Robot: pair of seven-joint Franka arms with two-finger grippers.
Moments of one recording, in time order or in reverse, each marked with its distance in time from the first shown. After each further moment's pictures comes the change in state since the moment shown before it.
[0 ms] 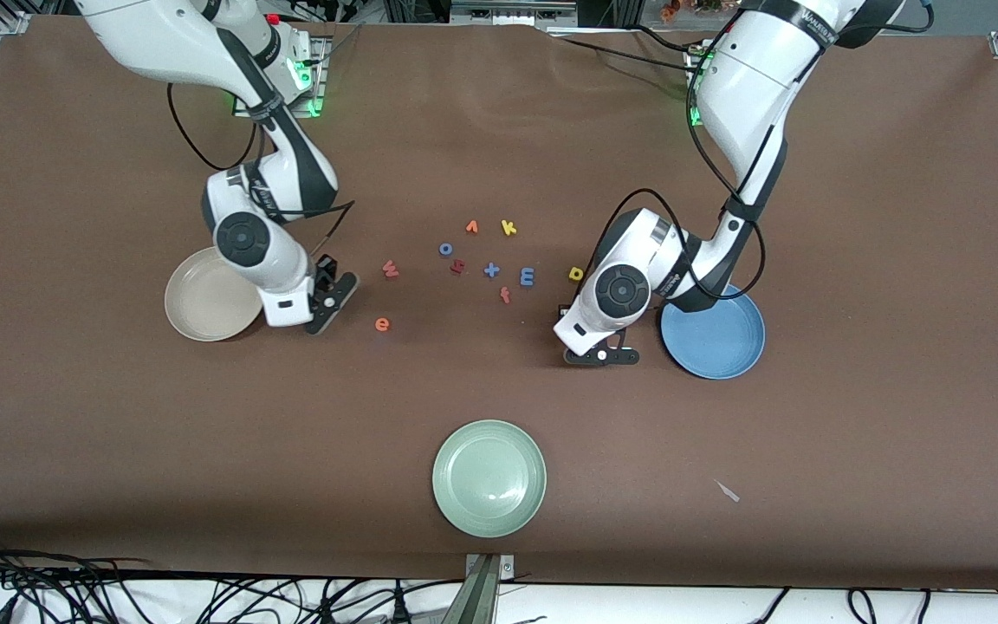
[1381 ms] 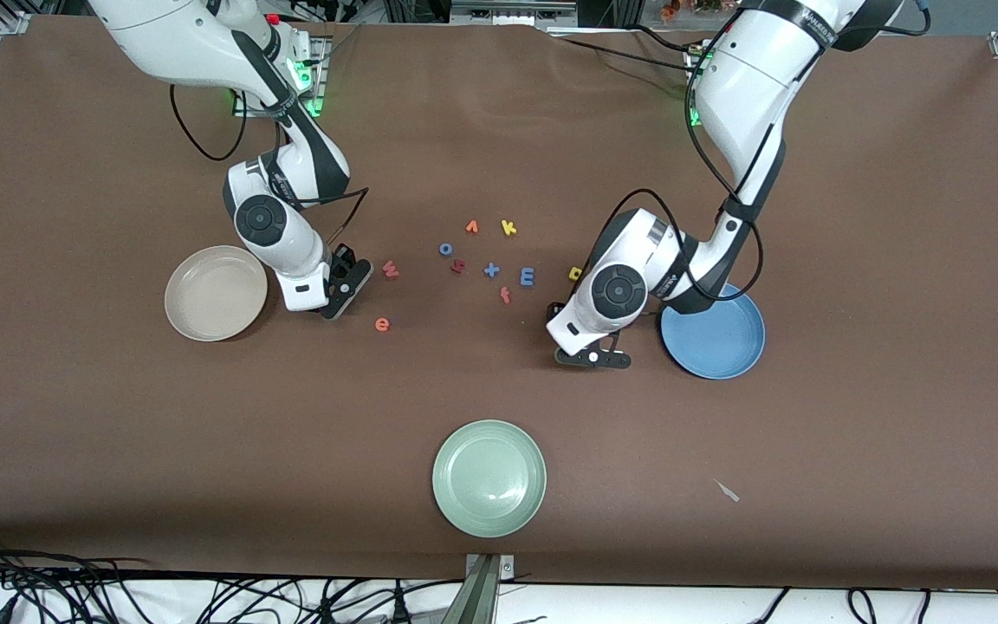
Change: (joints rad) left arm -0.010 0.027 -0.018 0.020 -0.001 0.009 0.036; right arm 0.003 0.023 0.069 -0.135 0.008 0.251 0.038
